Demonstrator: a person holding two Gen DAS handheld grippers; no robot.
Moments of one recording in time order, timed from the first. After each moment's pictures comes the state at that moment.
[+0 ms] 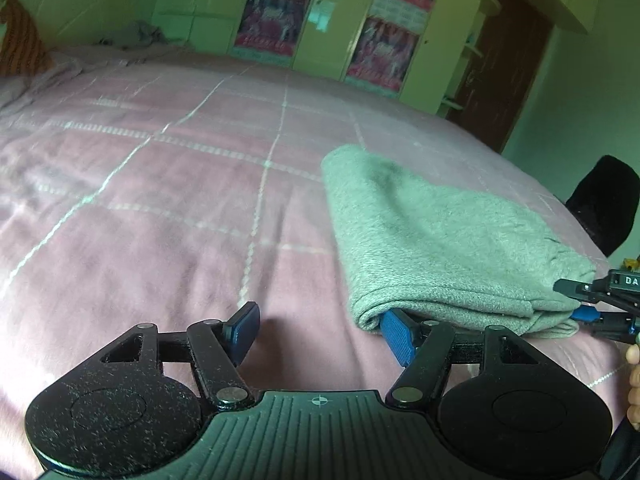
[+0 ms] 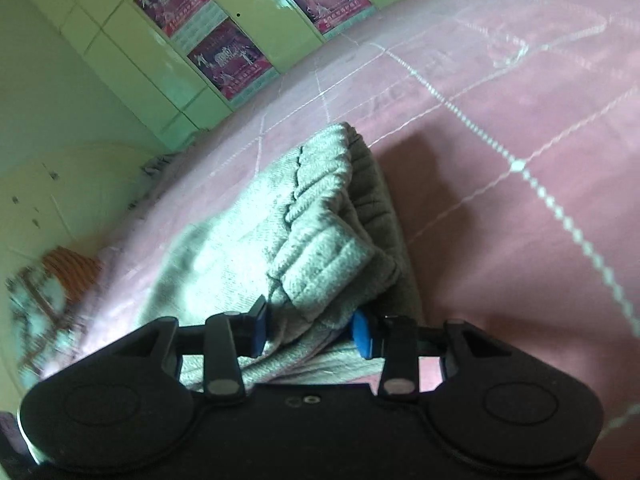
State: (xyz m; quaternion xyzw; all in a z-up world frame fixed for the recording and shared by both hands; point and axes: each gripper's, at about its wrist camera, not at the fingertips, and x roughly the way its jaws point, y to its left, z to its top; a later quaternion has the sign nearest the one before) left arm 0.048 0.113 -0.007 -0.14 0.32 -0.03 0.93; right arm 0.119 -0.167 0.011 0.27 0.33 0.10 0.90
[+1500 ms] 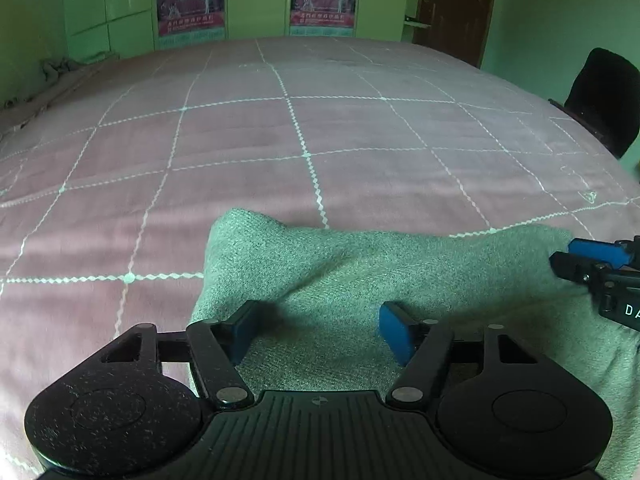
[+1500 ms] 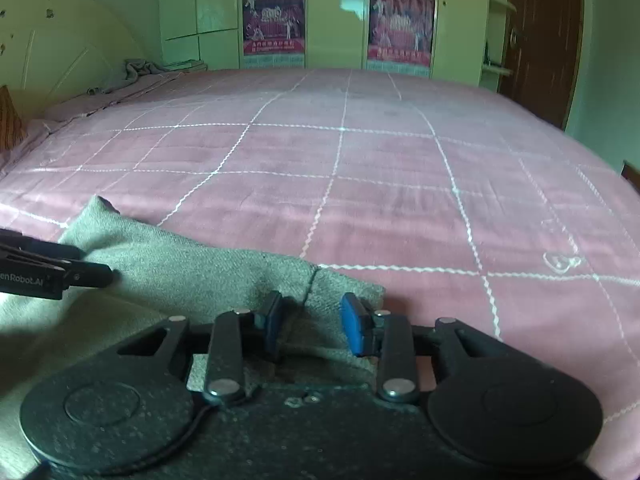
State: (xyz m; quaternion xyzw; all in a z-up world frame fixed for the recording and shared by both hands) left arm 0.251 0.012 0.009 0.01 0.38 -0.08 0.92; right arm 0.234 -0.108 0.032 -0.05 0.32 0.06 0.94
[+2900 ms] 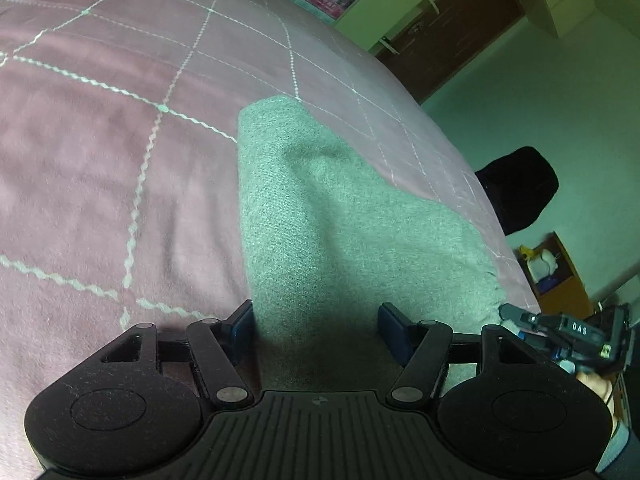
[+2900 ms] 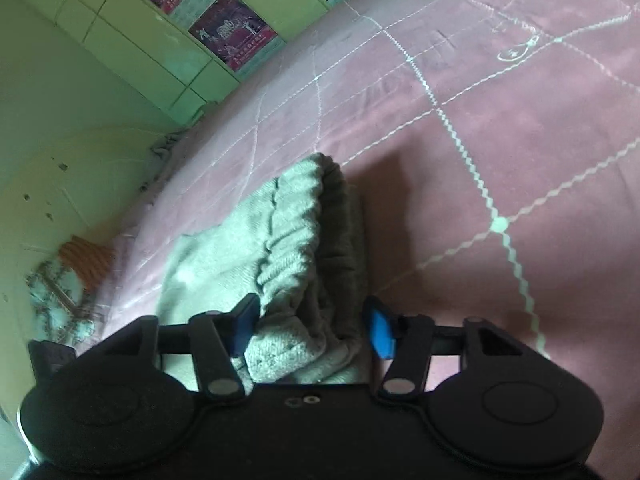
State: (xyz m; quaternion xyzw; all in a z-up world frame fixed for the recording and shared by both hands) left arm 0.179 0.116 -0.028 -0.26 0.41 -0.21 0.85; right arm 0.169 -0.215 0.020 0.28 0.39 0.14 0.87
